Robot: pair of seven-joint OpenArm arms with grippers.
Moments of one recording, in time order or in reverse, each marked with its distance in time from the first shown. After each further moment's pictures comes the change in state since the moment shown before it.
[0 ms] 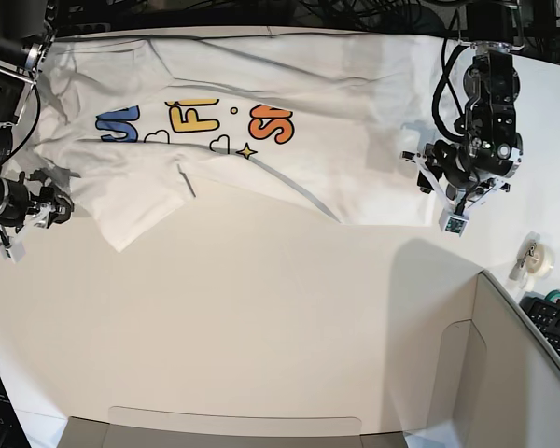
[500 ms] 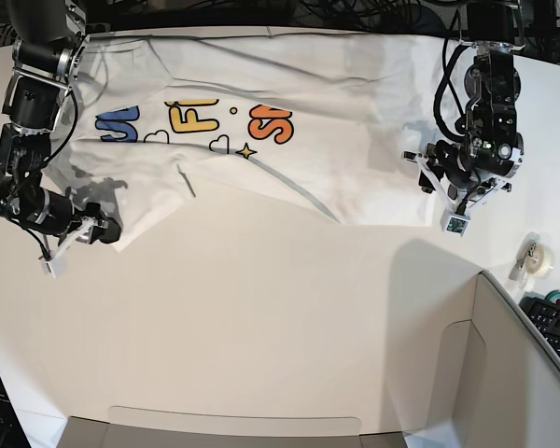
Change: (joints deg) left arm 0.0 -0.2 0.0 0.0 0.1 0.0 0.0; right arm 1.2 -8.5 -1.7 -1.9 2.6 1.2 4.8
